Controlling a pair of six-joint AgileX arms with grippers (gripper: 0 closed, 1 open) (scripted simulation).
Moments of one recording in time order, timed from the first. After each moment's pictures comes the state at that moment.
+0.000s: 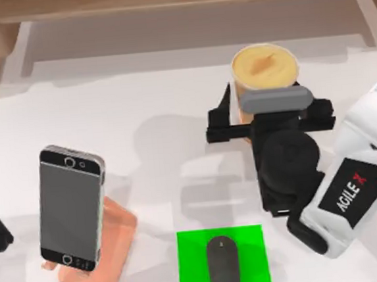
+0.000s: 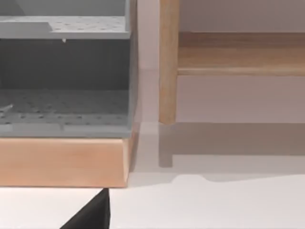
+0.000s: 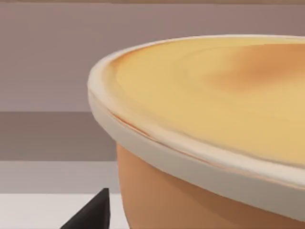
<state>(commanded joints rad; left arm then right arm) 0.00 0.00 0.00 0.00 0.00 0.00 0.70 2.27 0.79 1.47 0.74 0.00</state>
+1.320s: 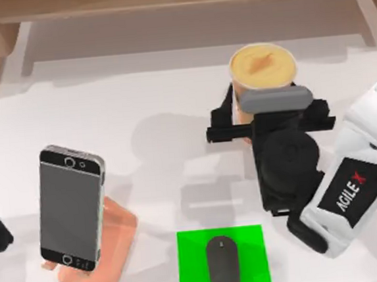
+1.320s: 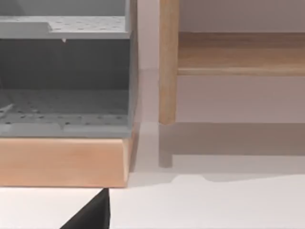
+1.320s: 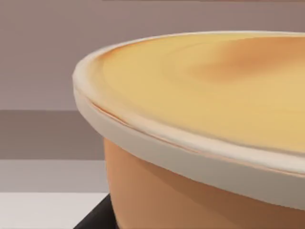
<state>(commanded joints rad) 0.00 0.00 0.00 0.00 0.00 0.00 0.70 2.27 0.79 1.47 0.74 0.01</state>
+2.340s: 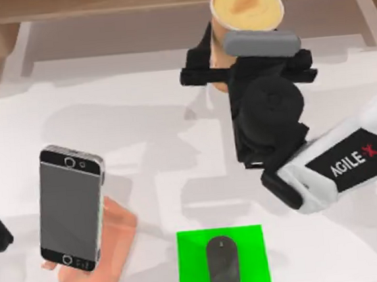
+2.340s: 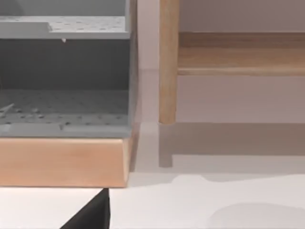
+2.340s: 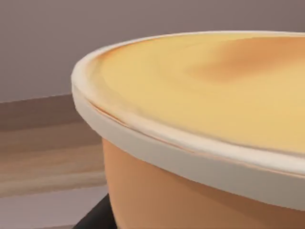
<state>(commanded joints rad) 0.00 0.00 0.00 0.00 0.00 0.00 0.71 2.15 0.98 1.32 0.75 0.05</state>
